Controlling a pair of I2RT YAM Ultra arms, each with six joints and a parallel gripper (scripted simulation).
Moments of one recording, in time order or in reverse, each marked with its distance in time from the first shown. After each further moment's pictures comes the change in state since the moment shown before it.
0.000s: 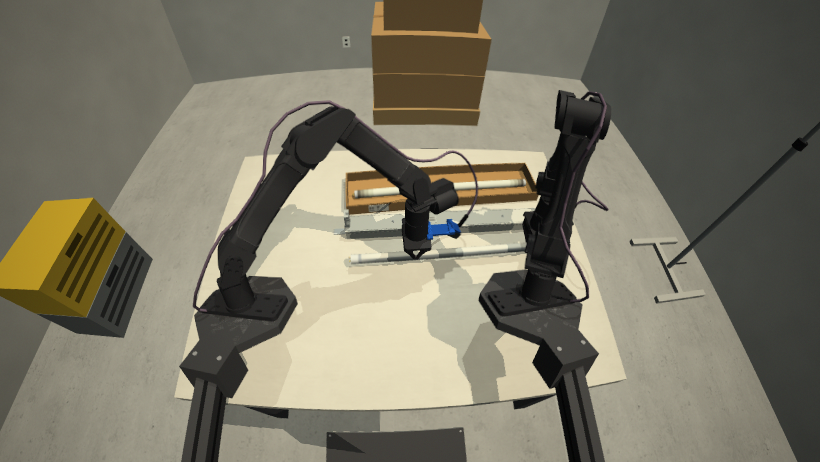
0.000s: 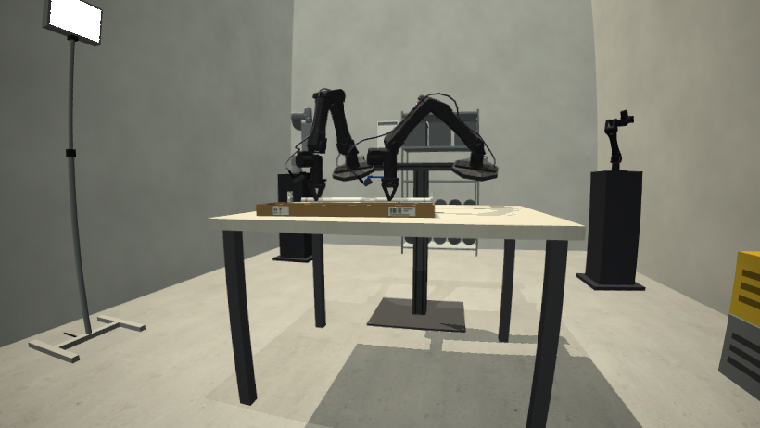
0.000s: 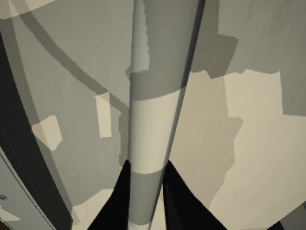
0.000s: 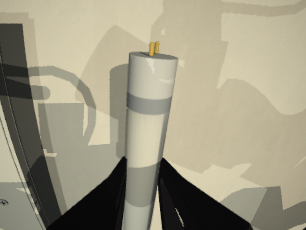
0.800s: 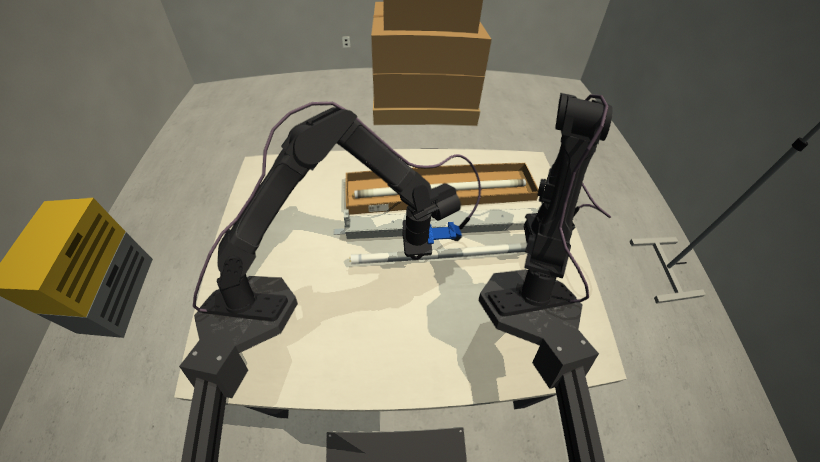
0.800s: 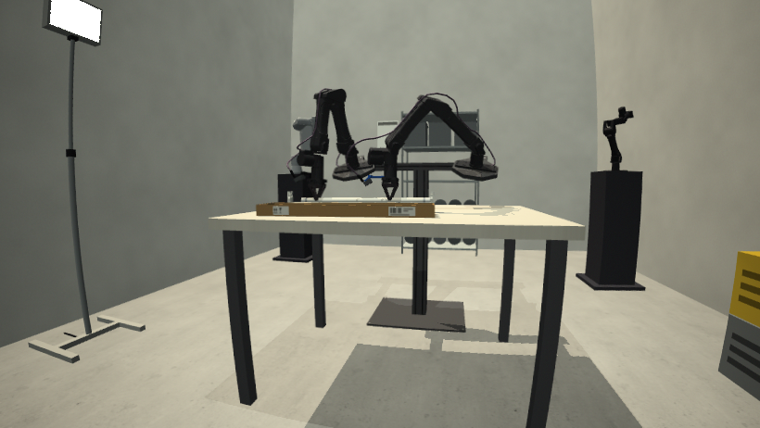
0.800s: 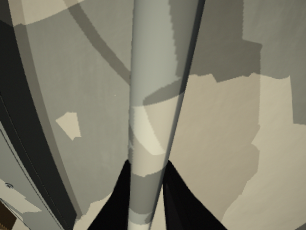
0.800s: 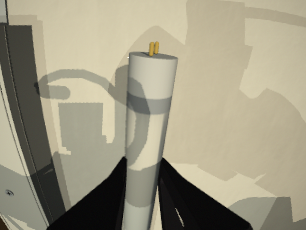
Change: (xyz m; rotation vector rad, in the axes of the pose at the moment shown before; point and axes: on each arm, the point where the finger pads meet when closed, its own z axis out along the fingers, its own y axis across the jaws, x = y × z) left arm -0.001 -0.002 0.000 -0.100 0.000 0.004; right arm -0.001 -0.003 0.000 -0.097 -0.003 0.003
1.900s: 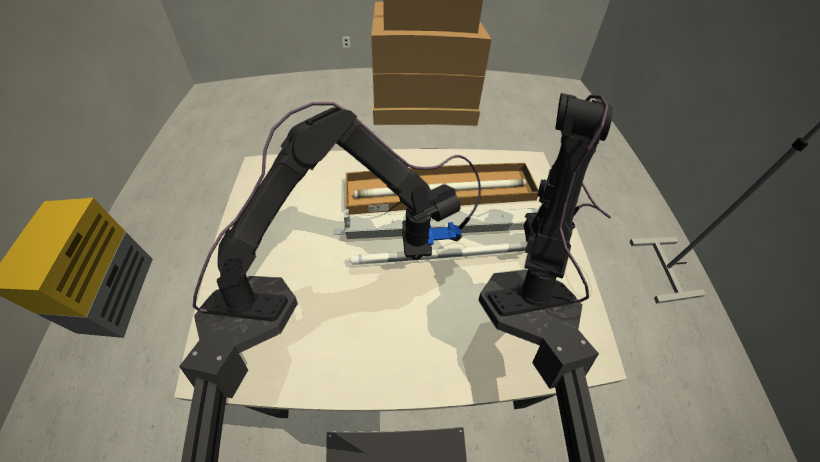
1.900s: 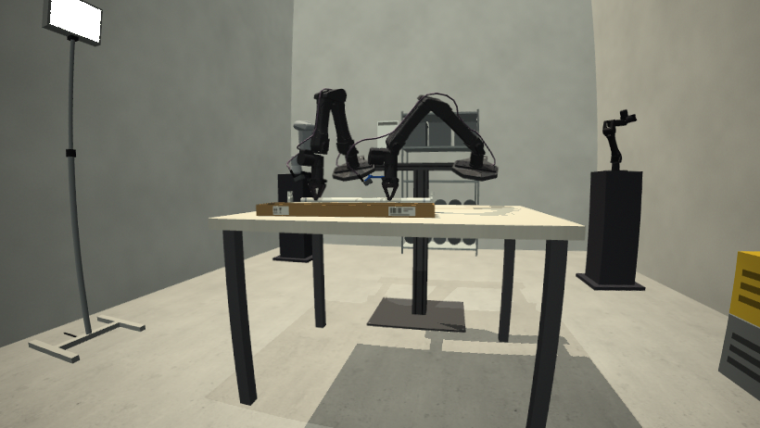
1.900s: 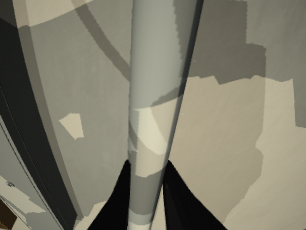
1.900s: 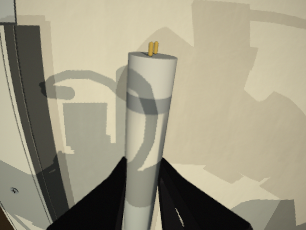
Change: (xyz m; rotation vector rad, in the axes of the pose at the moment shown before) left arm 0.000 0.000 0.001 -0.019 -0.008 -0.004; right arm 0.000 0.003 -0.001 -0.024 -0.002 -0.004
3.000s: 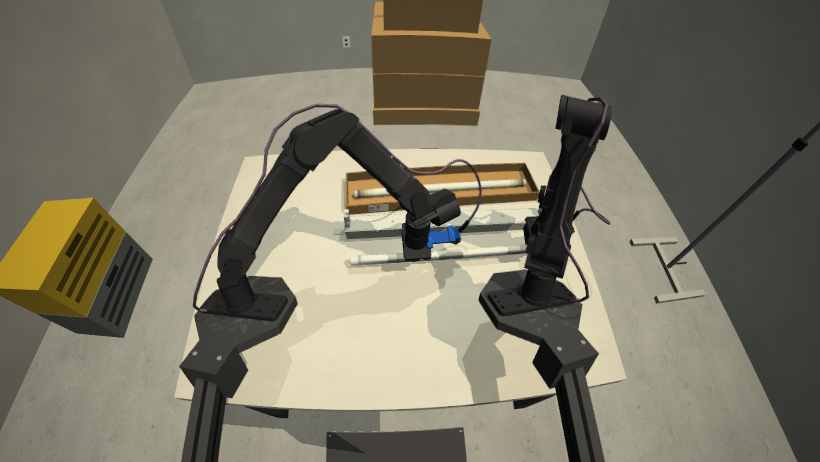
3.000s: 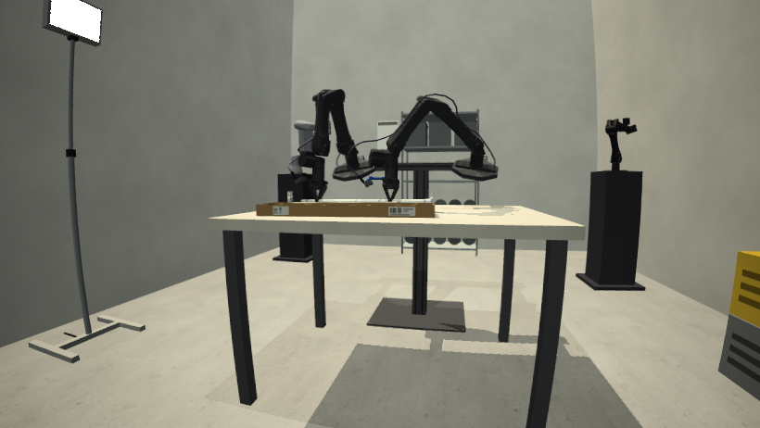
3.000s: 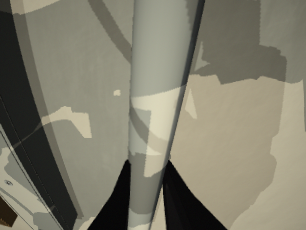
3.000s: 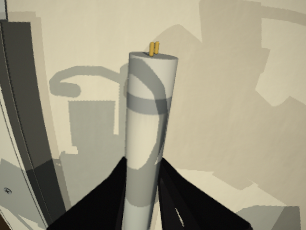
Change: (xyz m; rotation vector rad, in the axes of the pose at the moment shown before) left arm 0.002 -0.002 0.005 -0.044 0.007 0.006; right arm 0.002 -0.006 0.007 -0.034 0.009 0.005
